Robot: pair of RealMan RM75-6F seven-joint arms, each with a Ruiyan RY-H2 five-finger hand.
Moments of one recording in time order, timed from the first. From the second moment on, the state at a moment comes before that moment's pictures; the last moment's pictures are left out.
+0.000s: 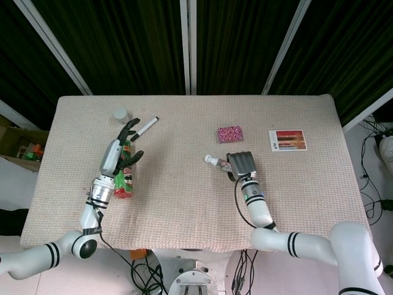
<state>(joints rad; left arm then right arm) -0.57 -1.61 -0.29 -1.40 1.34 1.22 -0.53 0.88 -1.80 0.21 -1.33 -0.66 1.08 -0.76</state>
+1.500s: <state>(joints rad) -0.54 -1.55 -0.31 -1.47 1.32 1.20 -0.63 0.73 -1.86 0.26 -1.08 -1.37 1.37 0.38</state>
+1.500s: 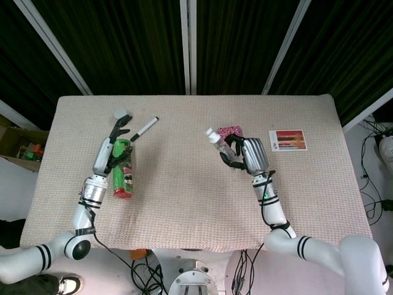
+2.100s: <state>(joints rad) -0.73 -1.48 -0.46 -1.55 1.21 0.88 -0.79 0.81 -1.97 0.23 -0.91 -1.57 1.43 0.52</state>
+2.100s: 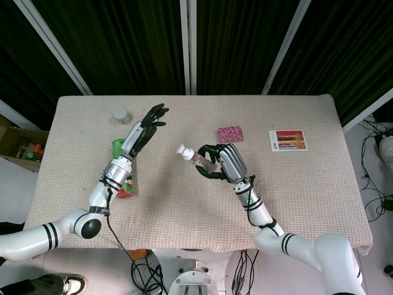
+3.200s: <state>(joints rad) -0.91 -1.52 -0.44 -1.61 1.17 0.94 -0.33 0.88 -1.94 0.28 -0.95 -1.53 1.33 0.50</state>
